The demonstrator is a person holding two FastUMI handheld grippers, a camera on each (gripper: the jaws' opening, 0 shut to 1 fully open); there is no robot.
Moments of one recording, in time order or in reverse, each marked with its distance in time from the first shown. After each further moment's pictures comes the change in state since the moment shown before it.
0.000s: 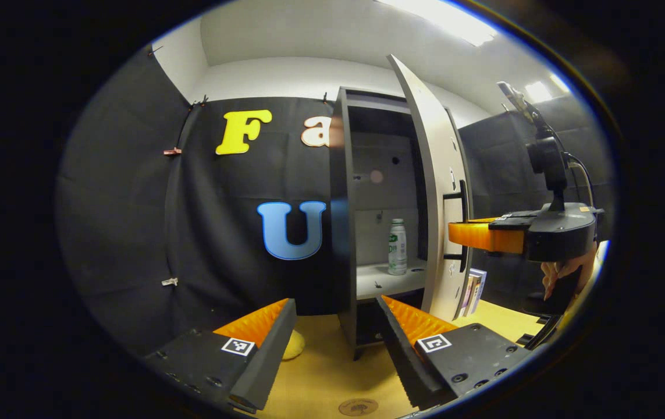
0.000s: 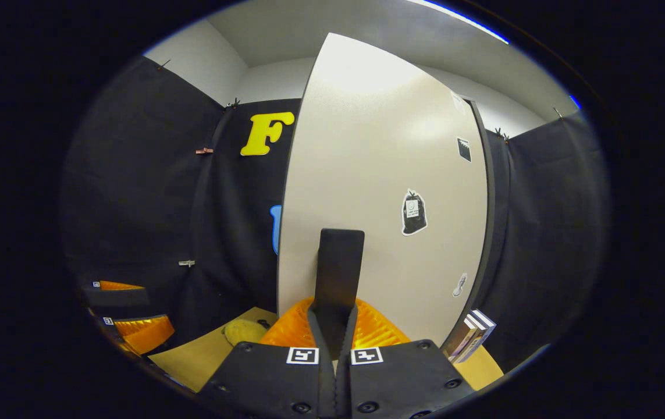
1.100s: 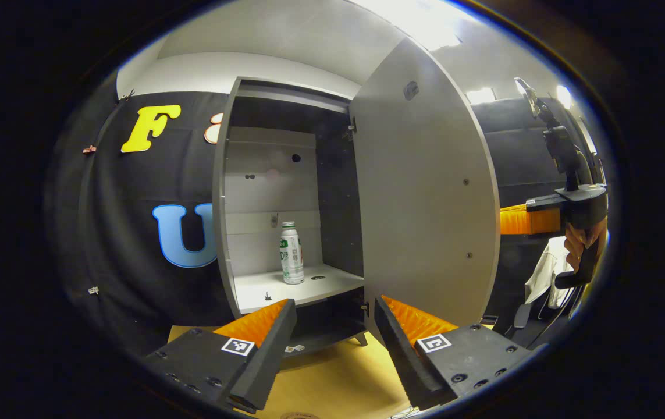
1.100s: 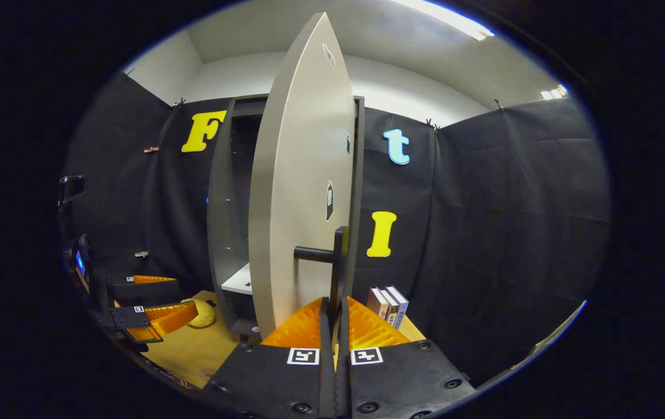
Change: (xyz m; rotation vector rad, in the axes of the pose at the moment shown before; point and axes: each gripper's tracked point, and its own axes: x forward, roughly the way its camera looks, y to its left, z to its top) left arm 0.039 -0.174 -0.001 0.029 -0.014 -0.398; right arm -0.106 -0.162 -0.005 0.016 0.063 -0.294
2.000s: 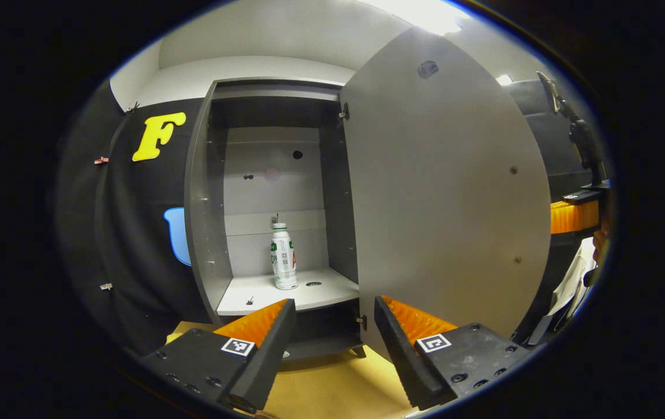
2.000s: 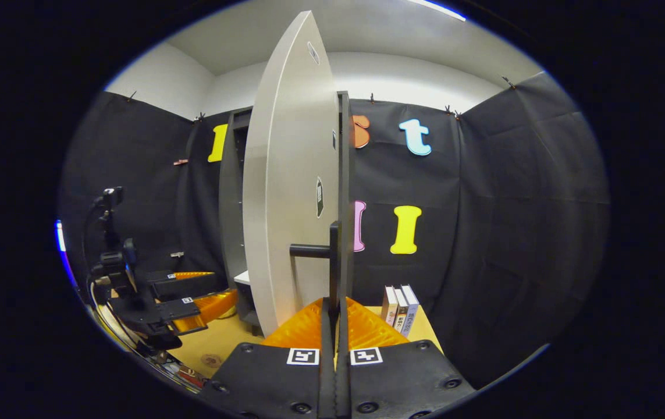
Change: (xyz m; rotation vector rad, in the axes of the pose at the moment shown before) left arm 0.079 -0.061 0.012 0.018 0.008 0.224; right arm 0.001 -0.082 -0.011 0.074 0.006 0.274
